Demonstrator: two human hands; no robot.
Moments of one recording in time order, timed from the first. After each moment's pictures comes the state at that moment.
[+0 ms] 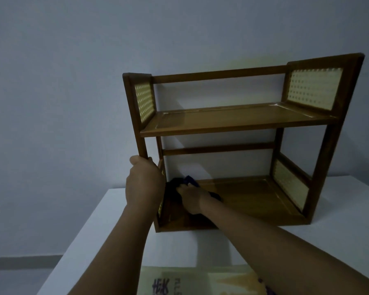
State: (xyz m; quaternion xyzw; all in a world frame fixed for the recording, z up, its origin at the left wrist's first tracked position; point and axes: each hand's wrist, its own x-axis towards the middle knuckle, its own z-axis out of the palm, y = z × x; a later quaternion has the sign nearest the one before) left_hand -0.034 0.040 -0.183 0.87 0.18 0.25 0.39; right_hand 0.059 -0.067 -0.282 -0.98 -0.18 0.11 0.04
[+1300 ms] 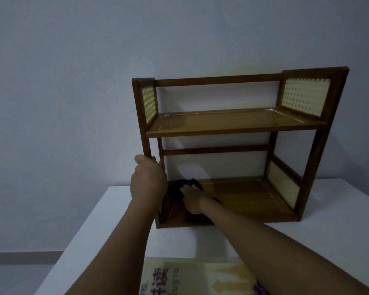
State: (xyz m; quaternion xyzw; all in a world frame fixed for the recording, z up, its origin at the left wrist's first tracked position) left_hand -0.040 0.036 -0.177 0.88 0.18 0.22 0.39; right_hand 0.055 -0.076 -0.289 -0.98 -0.14 0.13 0.07
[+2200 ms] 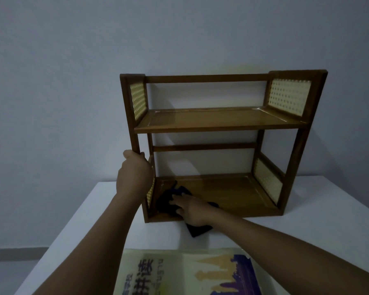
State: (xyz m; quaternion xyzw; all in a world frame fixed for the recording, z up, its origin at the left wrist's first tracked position) left_hand -0.040 0.038 -0.179 0.88 0.16 0.23 0.38; right_hand -0.005 -0.111 -0.286 -0.95 -0.24 0.14 0.13
